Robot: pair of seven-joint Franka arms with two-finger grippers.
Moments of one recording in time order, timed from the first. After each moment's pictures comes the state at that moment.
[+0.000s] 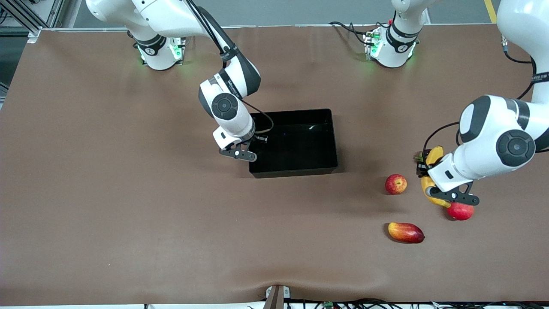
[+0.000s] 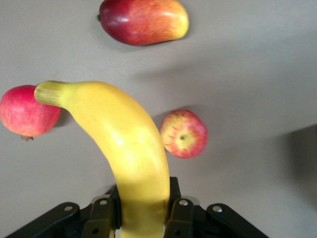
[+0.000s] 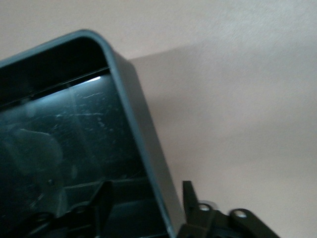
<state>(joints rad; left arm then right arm) 0.43 0.48 -0.60 -1.67 0.33 1.96 0.00 0.78 0.52 -0.09 -1.83 0.25 2.33 0.77</state>
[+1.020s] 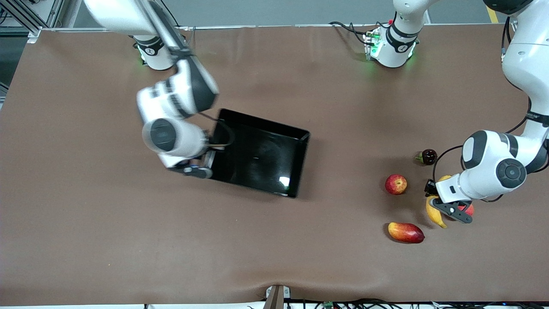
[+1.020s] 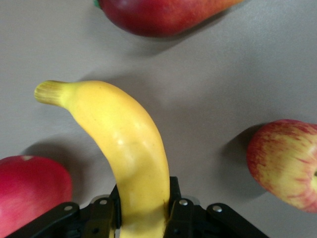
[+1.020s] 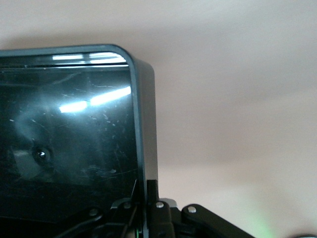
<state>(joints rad) 0.56 0.76 -0.60 -1.68 0.49 2.25 0.31 0.45 0.40 -0.13 -1.61 0.22 1.69 0.49</state>
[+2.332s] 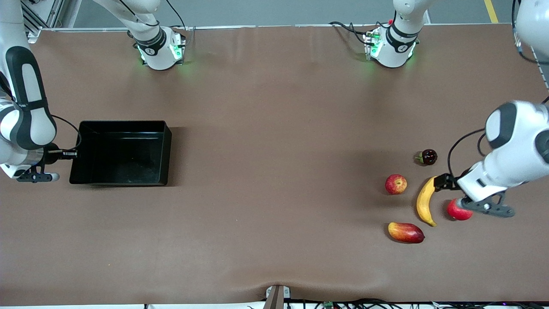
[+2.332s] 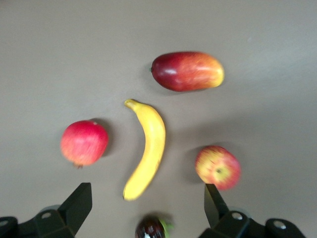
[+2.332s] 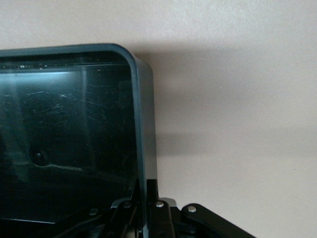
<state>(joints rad) 0.57 0.44 -0.71 -1.61 0.35 2.00 -0.01 -0.27 0.46 -0.13 -1.87 0.06 2.03 -0.40</state>
